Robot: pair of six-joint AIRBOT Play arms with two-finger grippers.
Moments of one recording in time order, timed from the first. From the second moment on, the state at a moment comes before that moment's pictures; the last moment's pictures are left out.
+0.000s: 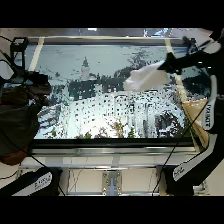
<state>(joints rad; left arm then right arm) 0.01 -1.17 1.37 1.62 -1.13 -1.45 -0.27 -1.85 2.04 -0.85 1.50 1.55</state>
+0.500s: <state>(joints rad) 0.01 -1.17 1.37 1.60 -1.13 -1.45 -0.85 -1.64 2.00 -1.10 1.70 1.47</state>
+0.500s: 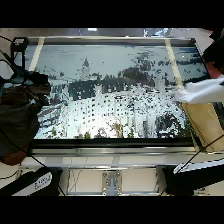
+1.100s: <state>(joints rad) 0.01 -1.17 1.37 1.56 -1.13 -1.45 -1.22 -1.36 1.36 -1.30 1.71 1.35</state>
